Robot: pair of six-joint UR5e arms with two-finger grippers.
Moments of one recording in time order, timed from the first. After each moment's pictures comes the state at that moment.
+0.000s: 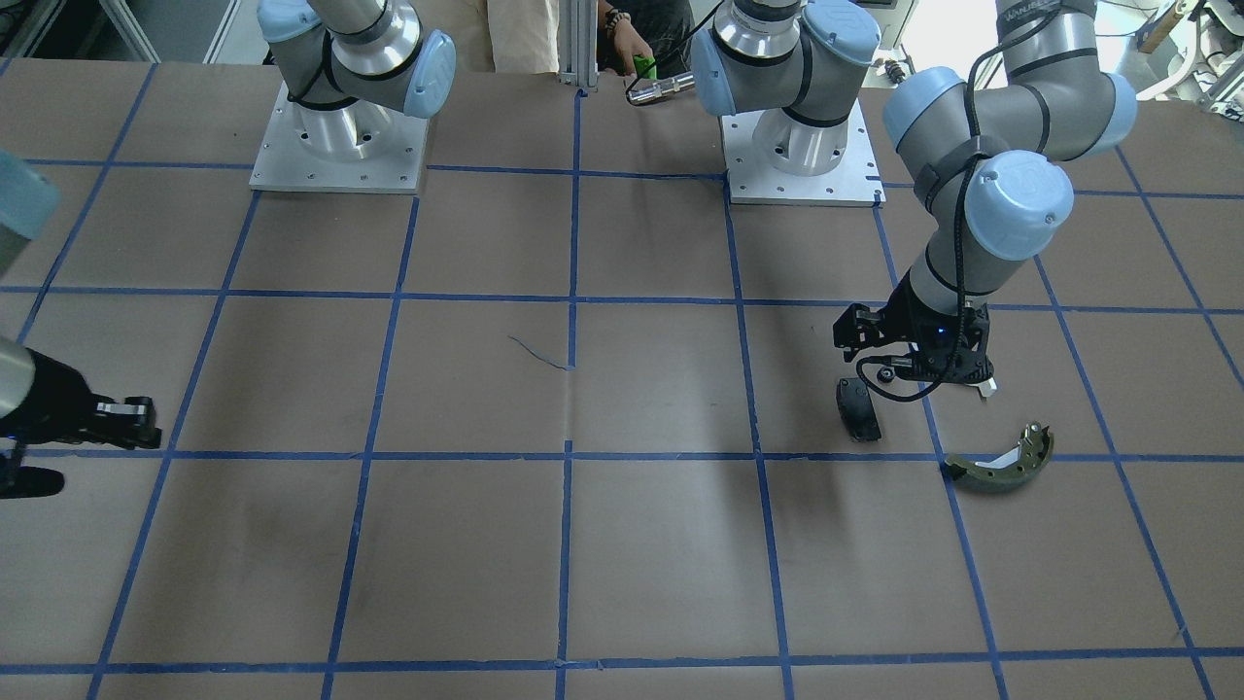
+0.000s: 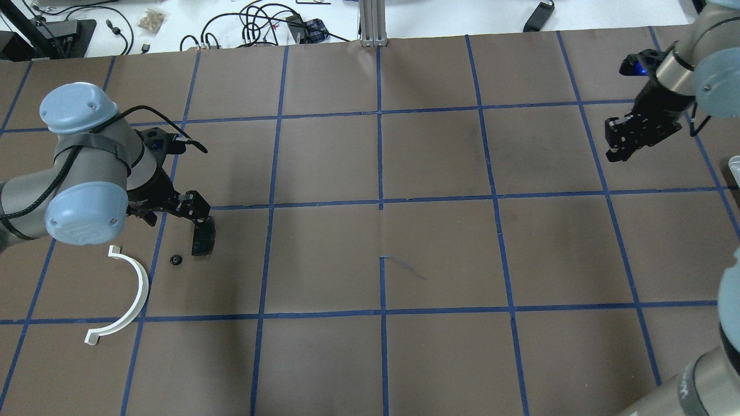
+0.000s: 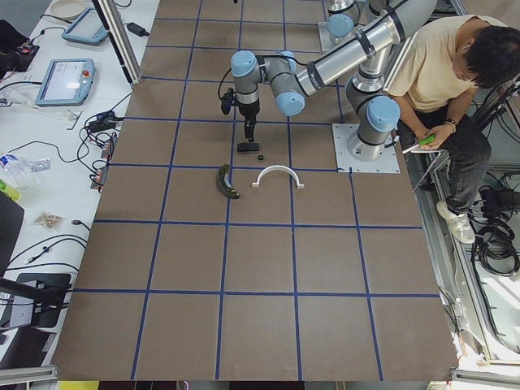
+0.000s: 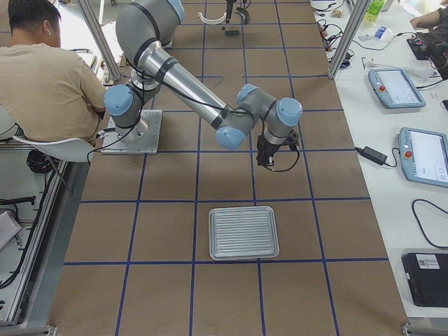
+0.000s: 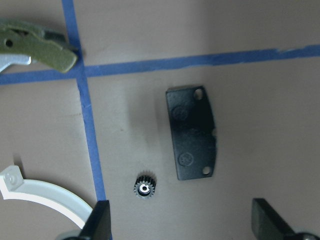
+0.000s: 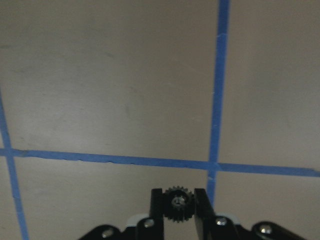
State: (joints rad) left arm -1.34 -1.65 -2.01 -1.11 1.65 0.30; right arm 1.23 -1.20 1.64 -1.87 -1.53 -0.35
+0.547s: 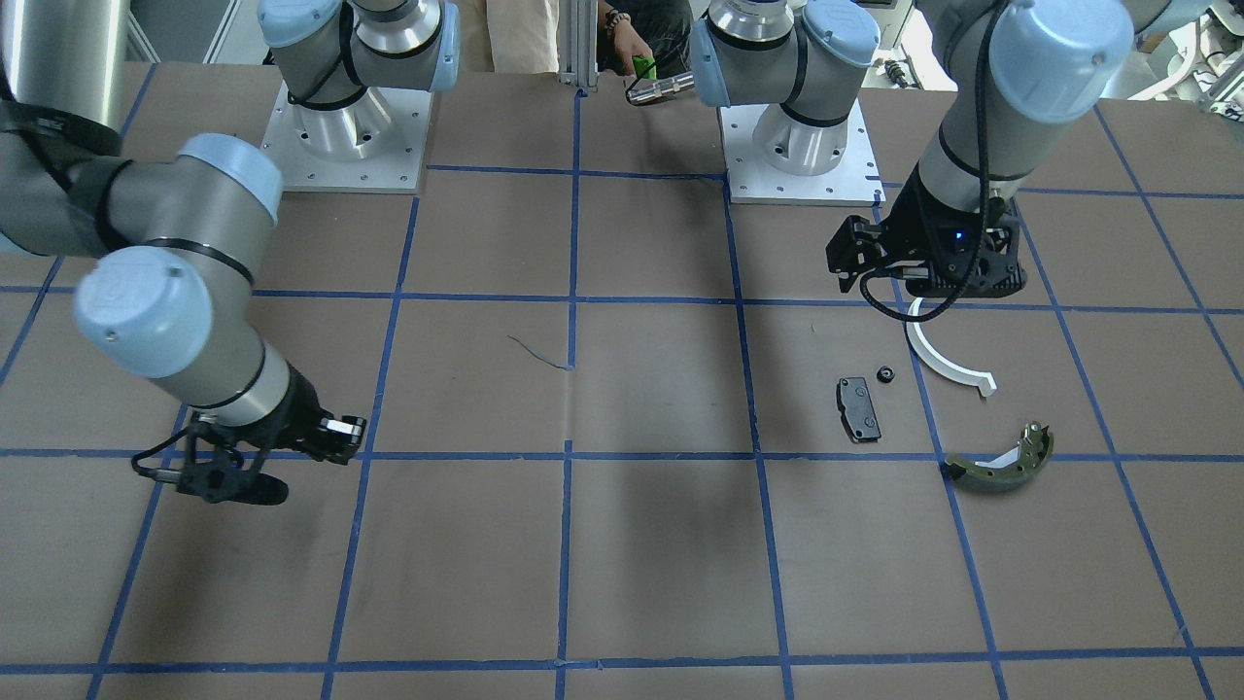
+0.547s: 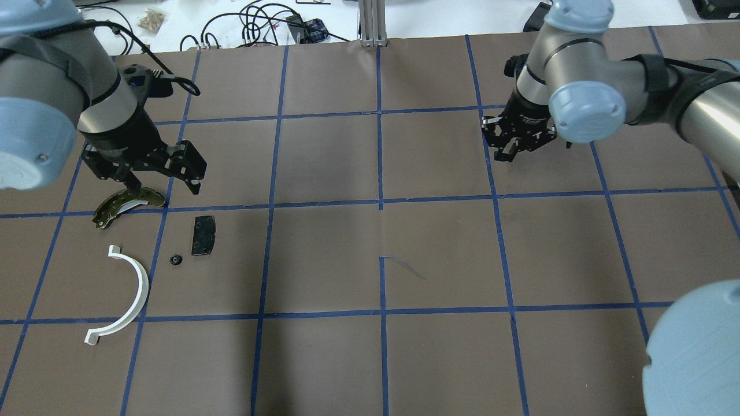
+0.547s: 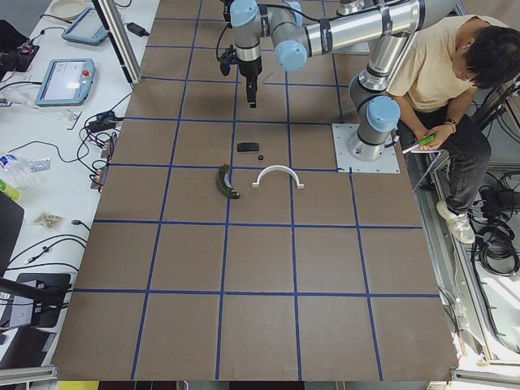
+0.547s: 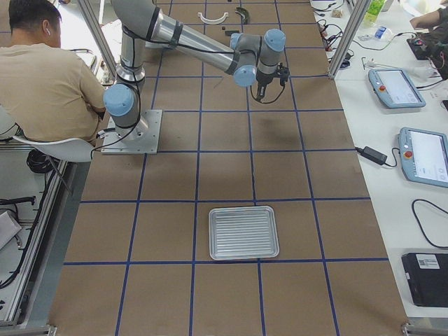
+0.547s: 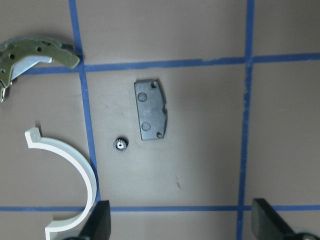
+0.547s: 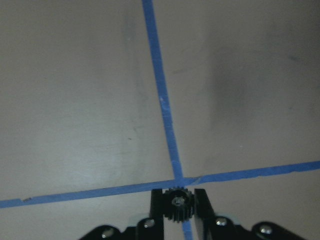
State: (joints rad) left arm -1.48 -1.54 -1.72 -1.53 1.65 0.11; right arm 1.57 -1.20 1.69 -2.02 -1.50 0.17
